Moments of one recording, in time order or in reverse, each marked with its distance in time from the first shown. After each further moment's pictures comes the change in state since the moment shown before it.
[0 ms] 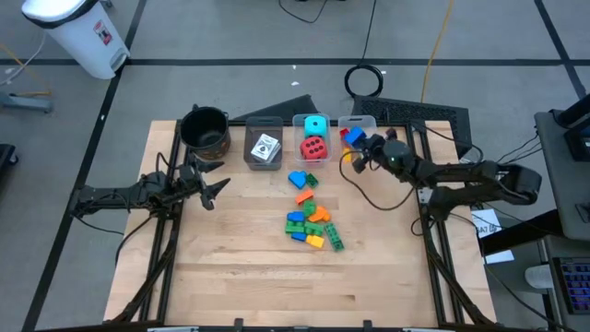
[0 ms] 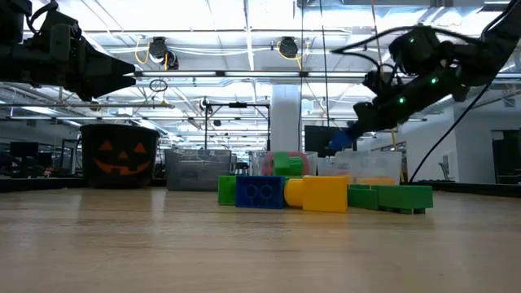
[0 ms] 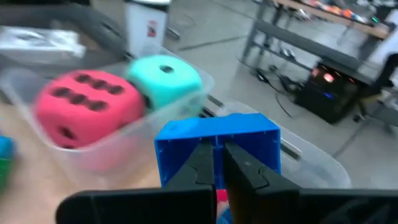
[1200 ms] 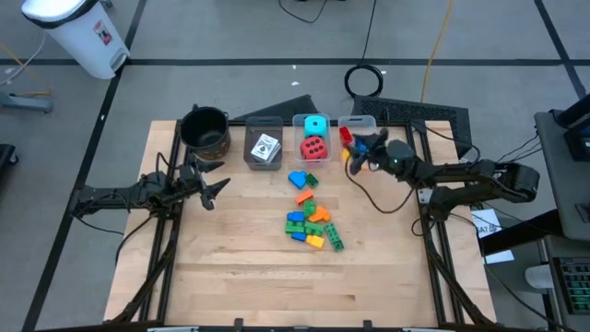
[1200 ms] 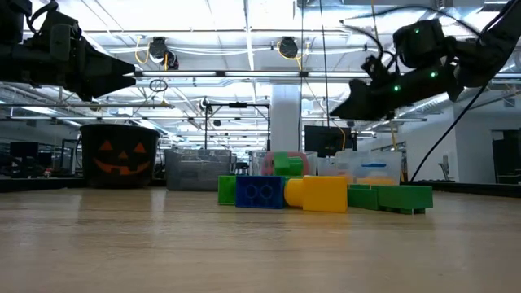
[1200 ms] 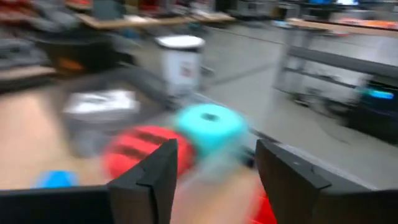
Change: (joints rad) left arm 0.000 0.000 0.000 0.000 0.000 0.000; right arm 0.023 0.028 0.000 0.186 -0.135 0.105
